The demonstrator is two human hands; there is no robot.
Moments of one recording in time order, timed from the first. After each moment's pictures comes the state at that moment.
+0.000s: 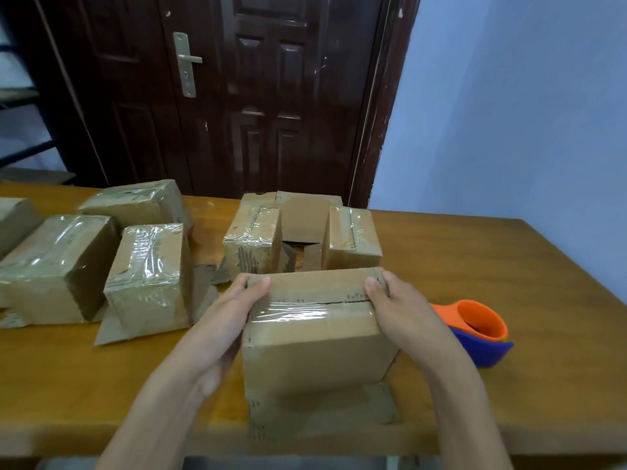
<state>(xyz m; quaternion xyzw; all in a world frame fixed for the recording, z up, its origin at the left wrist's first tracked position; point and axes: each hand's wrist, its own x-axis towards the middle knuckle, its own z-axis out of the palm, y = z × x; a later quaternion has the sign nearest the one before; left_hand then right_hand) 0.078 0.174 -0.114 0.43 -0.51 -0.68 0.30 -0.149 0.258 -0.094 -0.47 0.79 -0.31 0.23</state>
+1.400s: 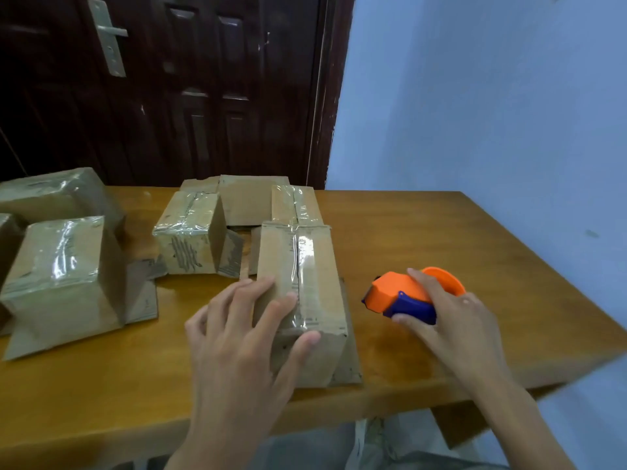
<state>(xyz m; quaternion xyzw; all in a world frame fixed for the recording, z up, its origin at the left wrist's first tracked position) 0.017 0.253 -0.157 0.38 -0.85 -0.05 0.36 -0.266 0.362 -0.152 -0.51 0.84 -0.13 -0.14</state>
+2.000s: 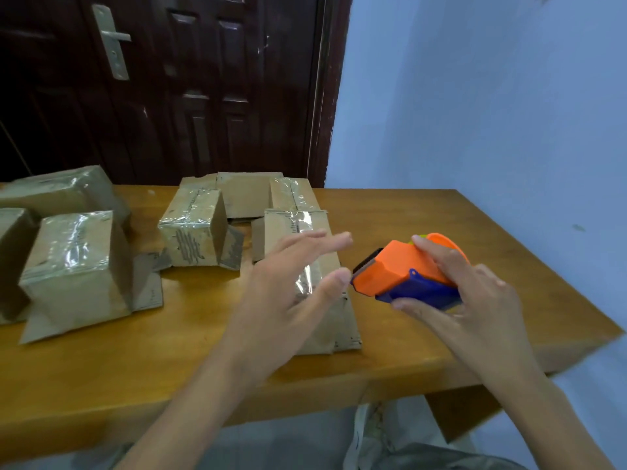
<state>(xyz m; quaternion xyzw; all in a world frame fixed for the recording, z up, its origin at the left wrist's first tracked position) -0.011 0.250 -0.093 0.19 -0.84 -0.33 0.38 -0.224 0.396 -0.090 -0.56 0.76 -0.30 -0.15</state>
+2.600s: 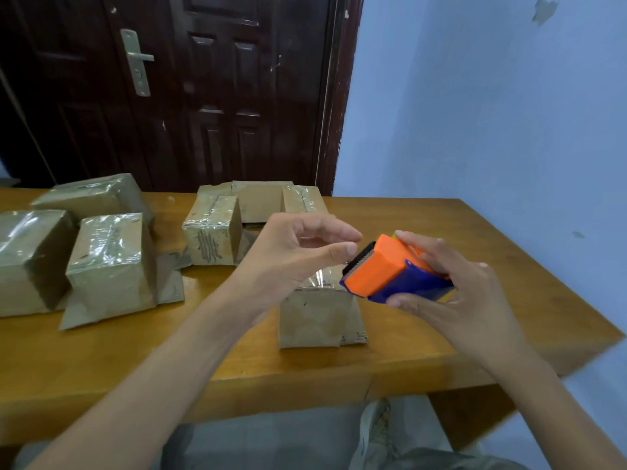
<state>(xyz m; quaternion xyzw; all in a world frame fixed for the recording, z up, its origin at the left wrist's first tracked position) -0.001 0.236 -0.050 0.17 -0.75 -0.54 0.33 -0.205 0.397 -0.068 -0.62 0.68 -0.40 0.00</state>
